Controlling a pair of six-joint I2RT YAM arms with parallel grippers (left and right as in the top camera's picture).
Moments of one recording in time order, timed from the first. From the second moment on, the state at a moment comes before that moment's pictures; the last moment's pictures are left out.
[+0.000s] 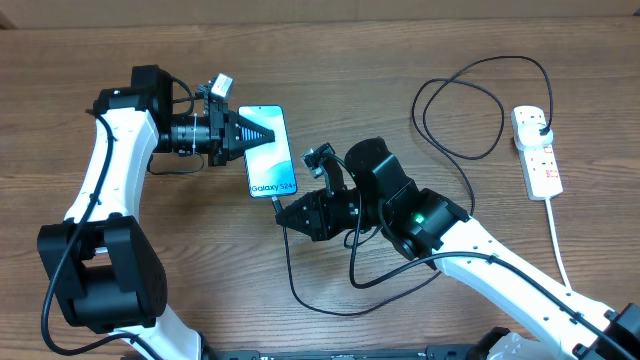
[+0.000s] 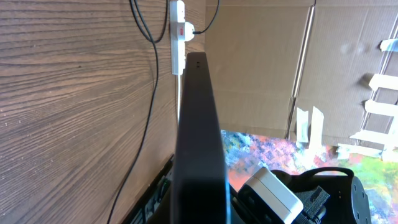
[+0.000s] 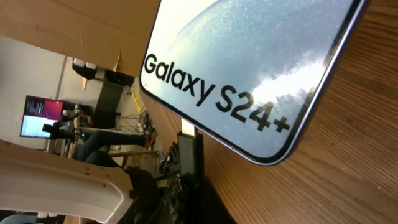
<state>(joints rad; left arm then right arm) 0.08 1.85 1.49 -1.20 1.30 -0.01 0.72 1.42 0.99 -0.20 -0.69 0.64</state>
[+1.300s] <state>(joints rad) 0.09 1.85 1.49 -1.18 1.30 -0.02 0.75 1.42 0.99 -0.14 -0.60 0.85</state>
